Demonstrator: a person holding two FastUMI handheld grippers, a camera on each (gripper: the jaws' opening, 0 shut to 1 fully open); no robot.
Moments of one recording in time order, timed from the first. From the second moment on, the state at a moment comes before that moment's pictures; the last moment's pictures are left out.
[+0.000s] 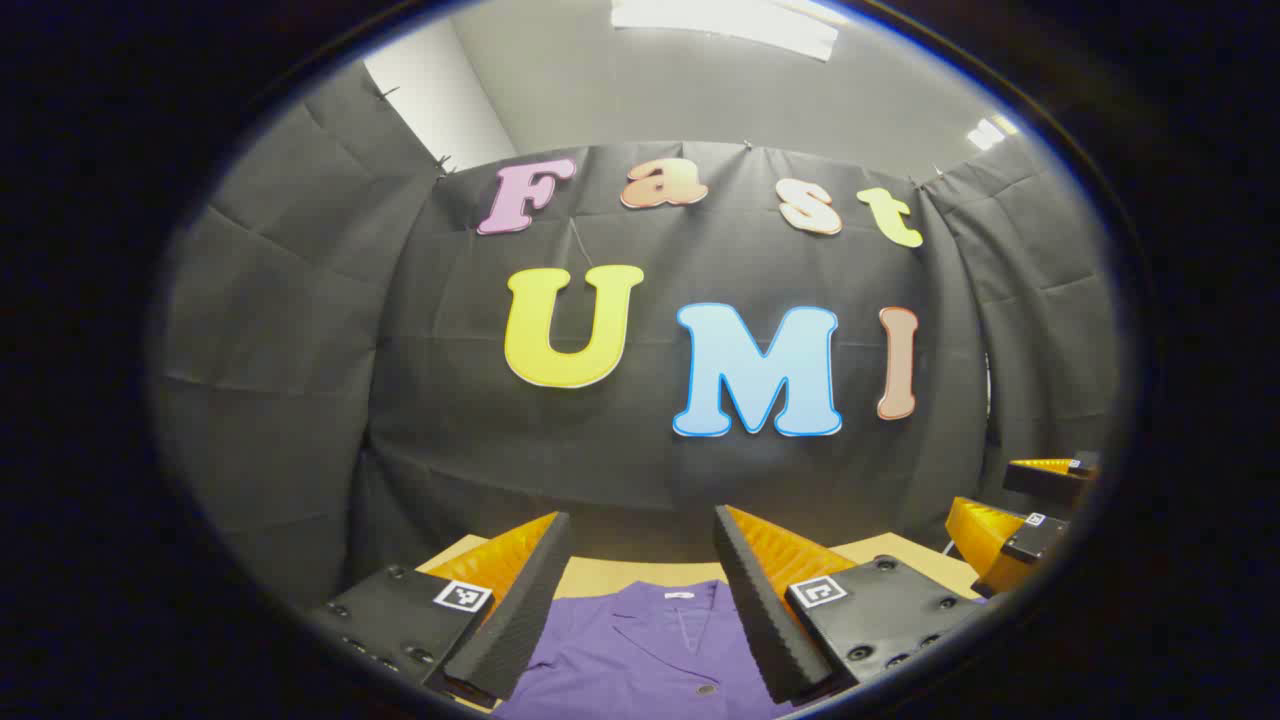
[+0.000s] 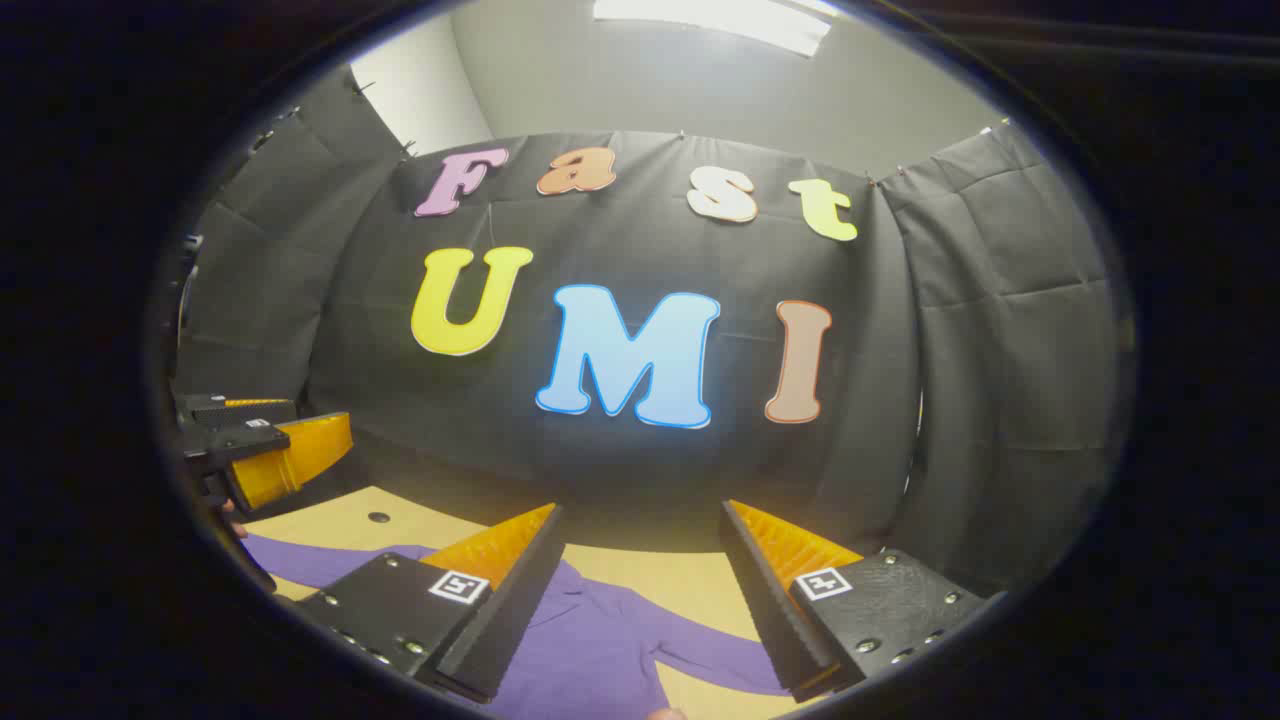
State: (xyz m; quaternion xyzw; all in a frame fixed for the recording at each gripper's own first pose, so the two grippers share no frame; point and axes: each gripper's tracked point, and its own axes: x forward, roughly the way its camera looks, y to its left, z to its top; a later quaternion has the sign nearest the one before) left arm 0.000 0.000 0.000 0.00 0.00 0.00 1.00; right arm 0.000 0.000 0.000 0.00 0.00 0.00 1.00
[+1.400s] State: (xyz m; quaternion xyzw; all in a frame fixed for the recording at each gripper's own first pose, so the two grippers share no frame) left arm 0.002 -0.017 -0.004 0.01 0.00 -0.02 1.00; right arm 0.000 -0.035 -0.020 0.00 0.02 -0.04 1.00
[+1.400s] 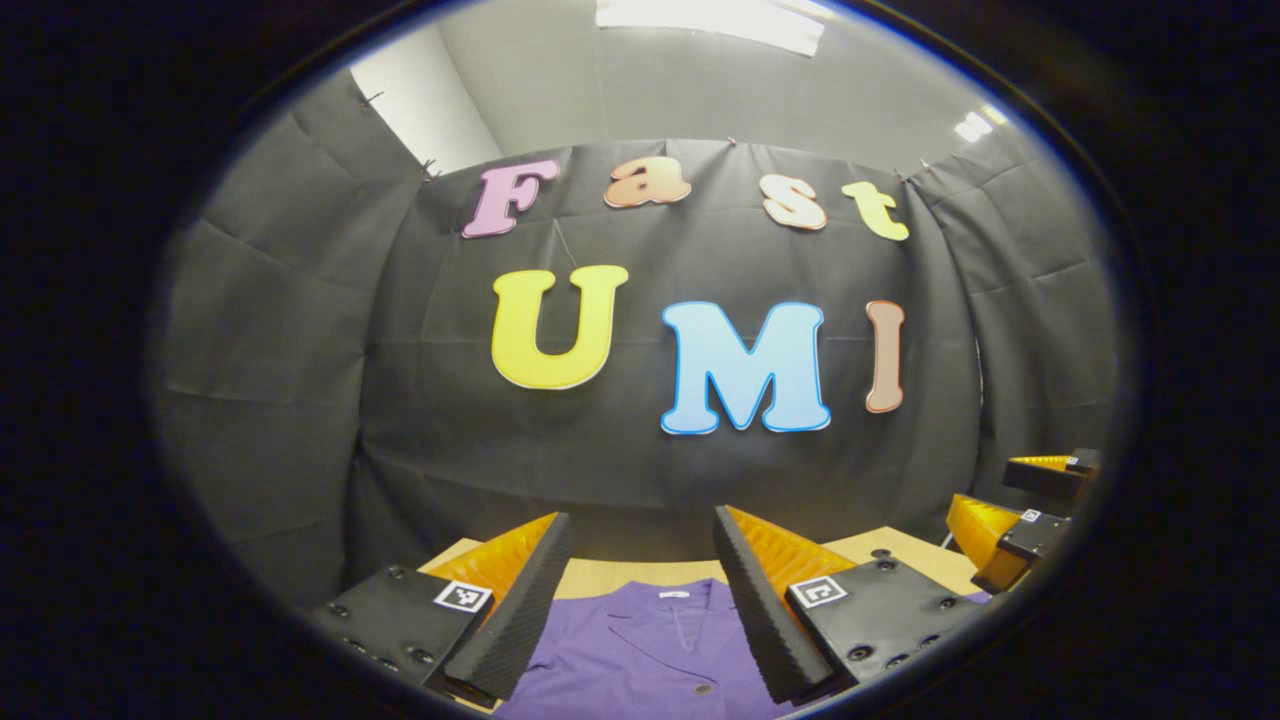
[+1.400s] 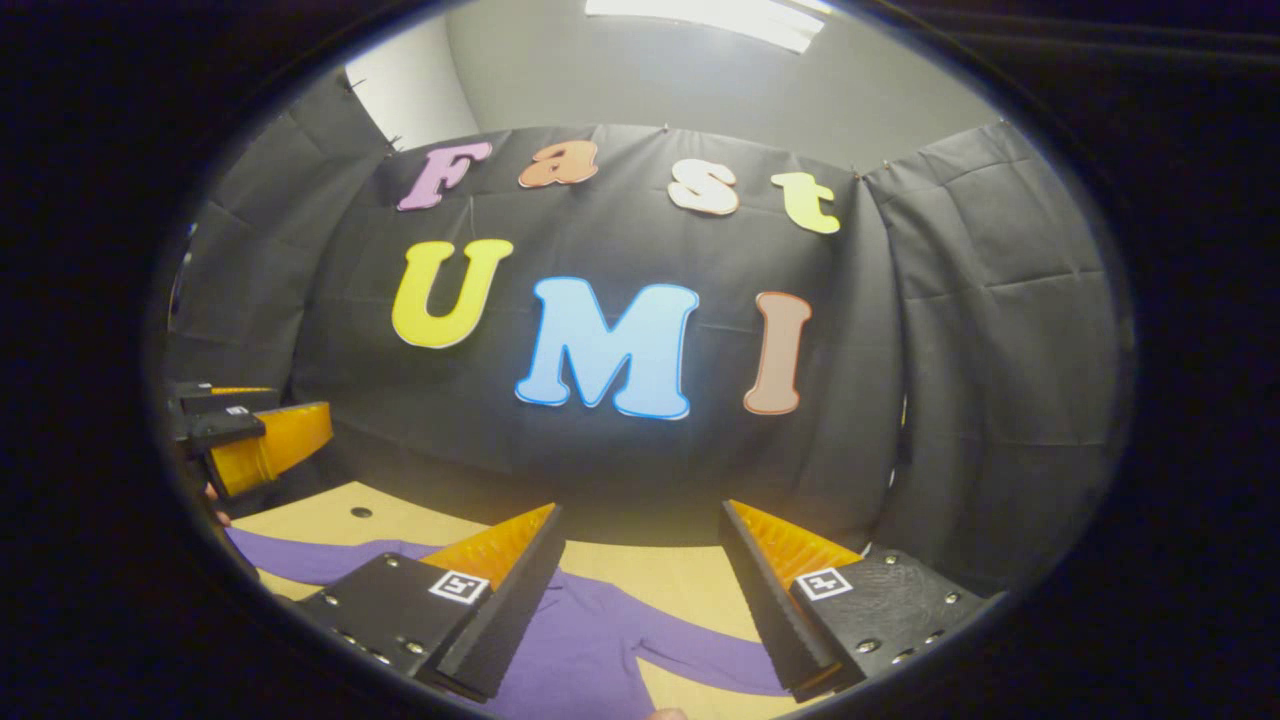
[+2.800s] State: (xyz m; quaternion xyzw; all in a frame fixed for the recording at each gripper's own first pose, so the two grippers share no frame) left arm -0.003 -0.076 -0.004 0.03 0.00 0.03 1.00; right arm -0.057 -0.260 -0.254 0.11 0.28 -0.23 0.93
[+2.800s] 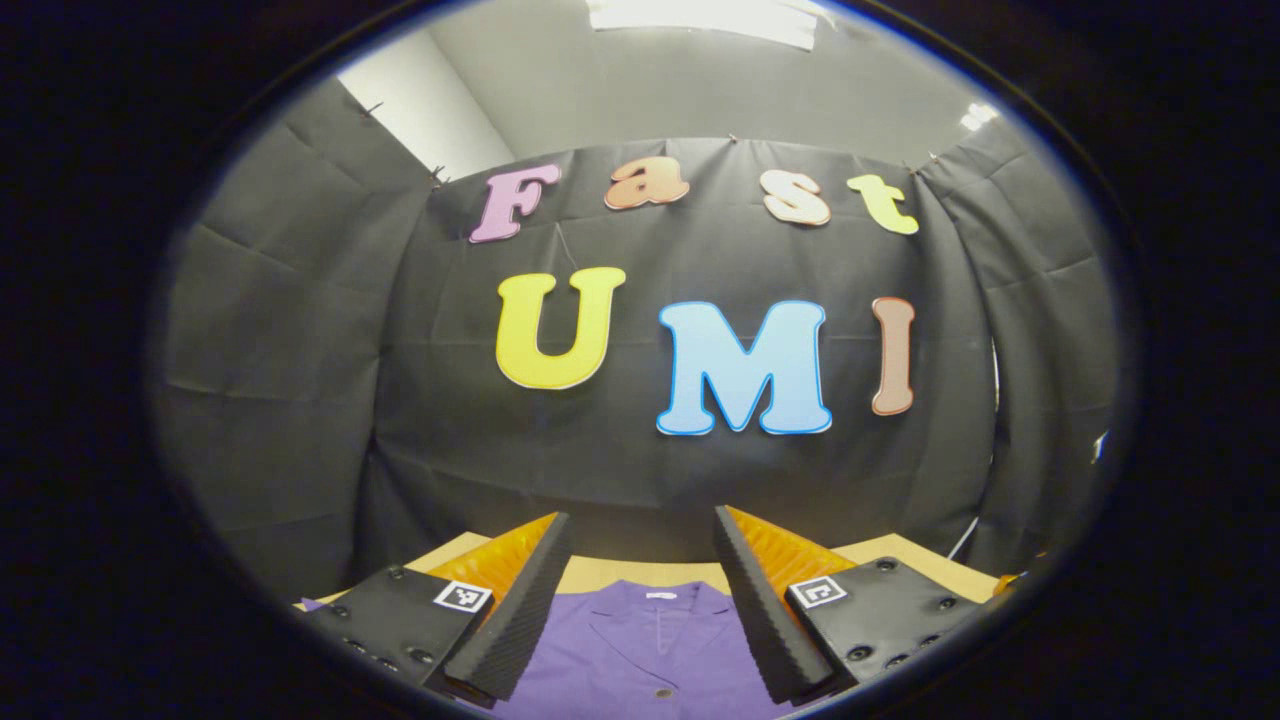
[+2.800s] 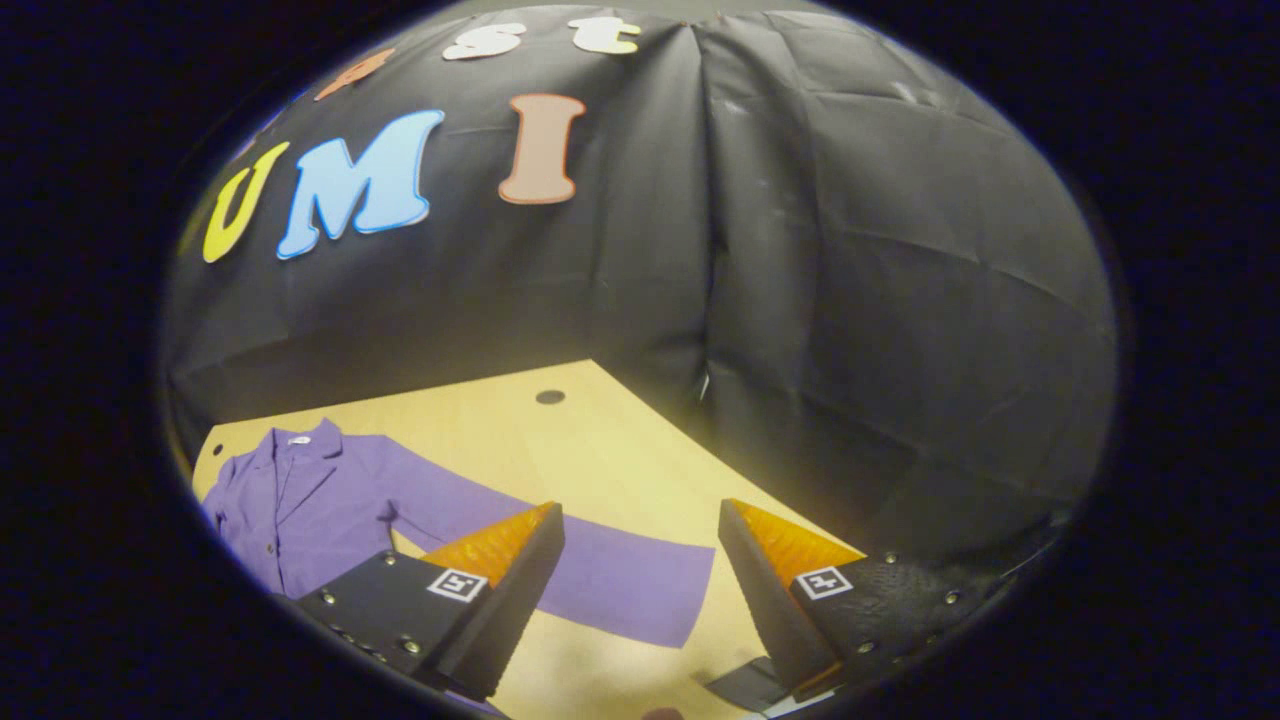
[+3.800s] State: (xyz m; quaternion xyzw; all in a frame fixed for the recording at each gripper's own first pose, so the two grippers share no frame) left arm -0.003 -0.075 -0.021 0.03 0.04 0.04 1.00; right arm -0.050 -0.270 -0.392 0.17 0.41 -0.28 0.85
